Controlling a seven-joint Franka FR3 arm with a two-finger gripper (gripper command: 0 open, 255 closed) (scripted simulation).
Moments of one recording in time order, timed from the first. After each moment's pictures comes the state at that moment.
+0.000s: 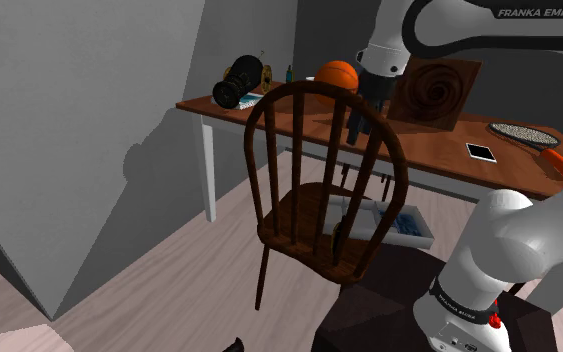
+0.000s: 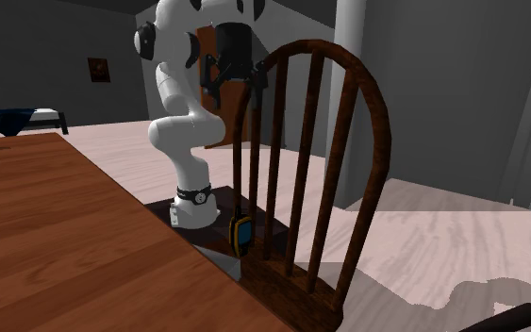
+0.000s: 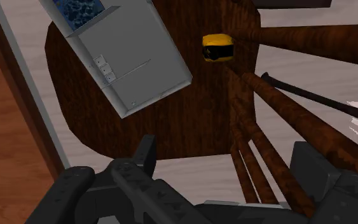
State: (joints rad) arm 0.00 -0.76 0.03 -2.37 -0.02 1.71 0.01
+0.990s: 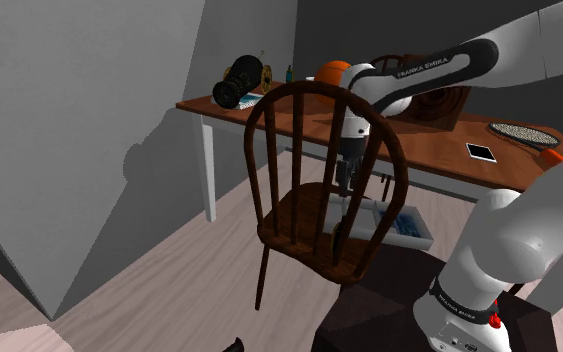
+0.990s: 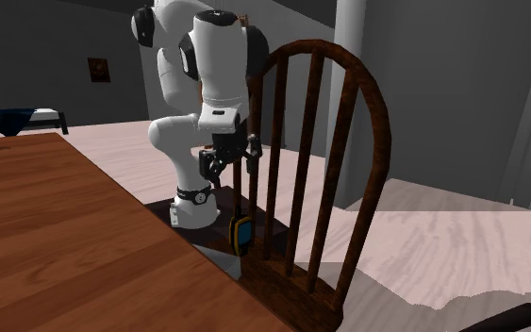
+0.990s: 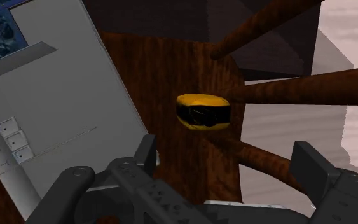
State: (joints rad) arm 0.03 -0.43 -0.14 -2.51 0.10 1.83 -0.21
